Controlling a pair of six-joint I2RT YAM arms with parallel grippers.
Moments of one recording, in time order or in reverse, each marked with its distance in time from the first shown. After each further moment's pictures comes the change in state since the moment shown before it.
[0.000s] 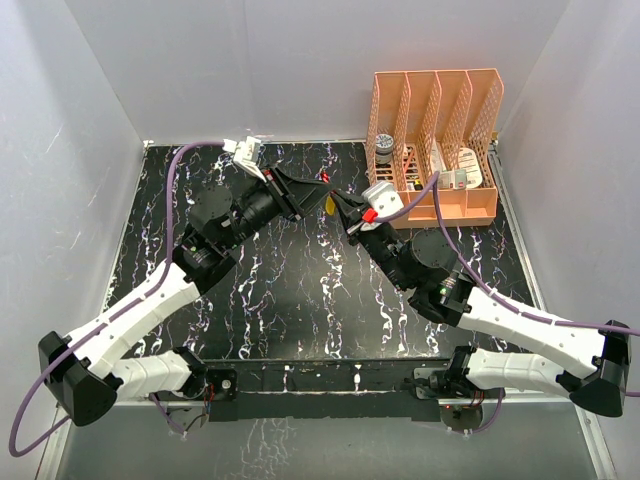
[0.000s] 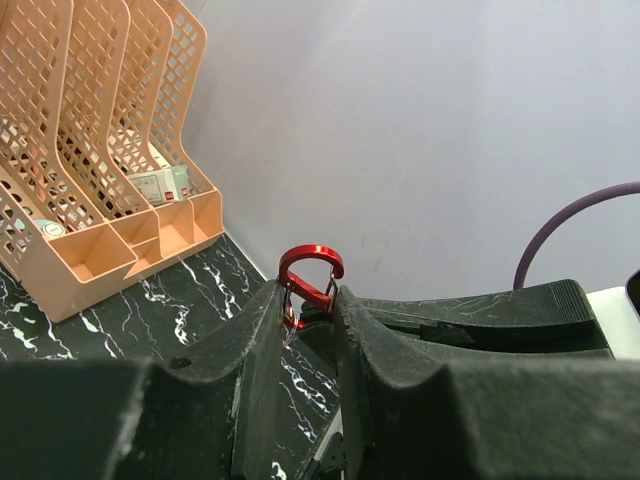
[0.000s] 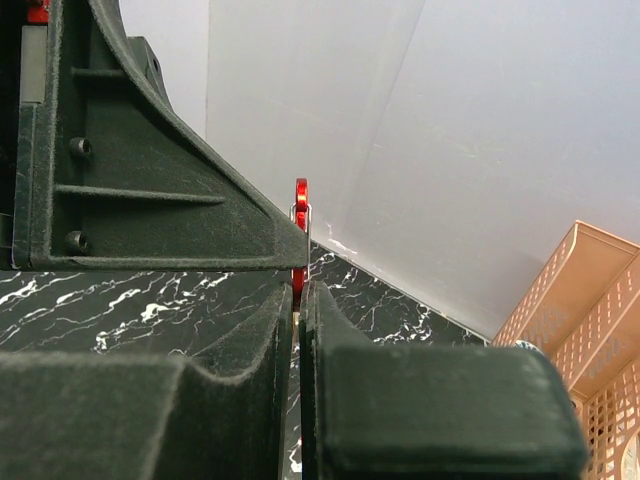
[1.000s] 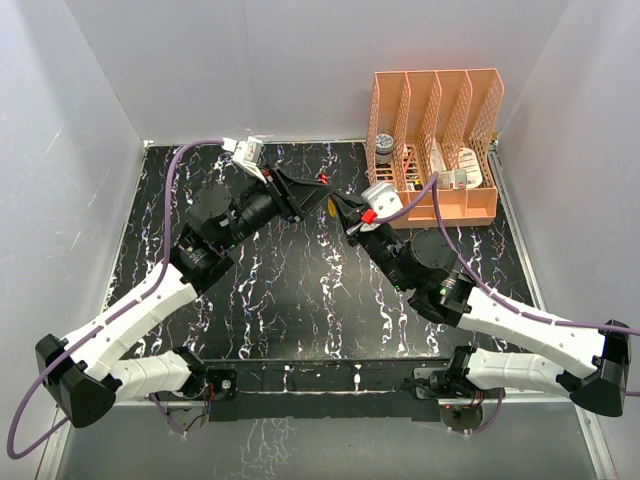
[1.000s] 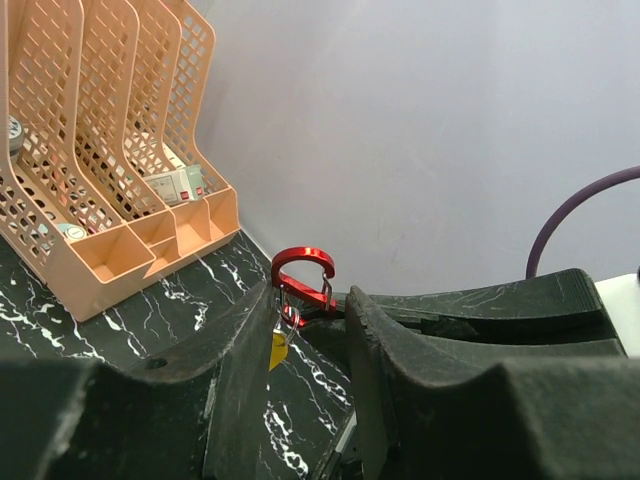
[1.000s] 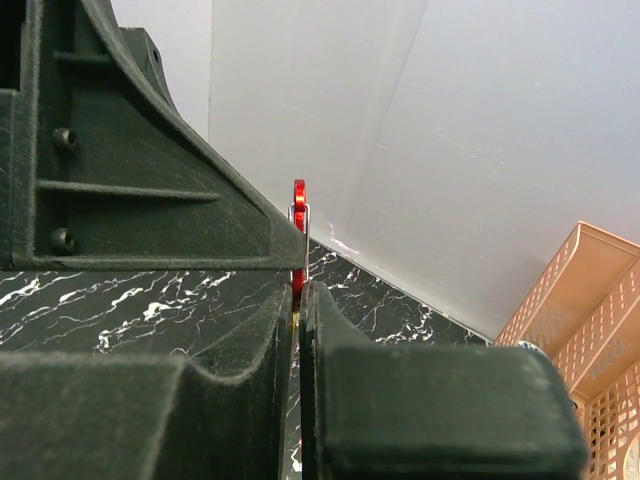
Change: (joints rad) left arm 0.001 -0.005 0.021 -0.043 0.000 0.062; right arm -0.001 0.000 0.000 -0.004 0.004 -0.001
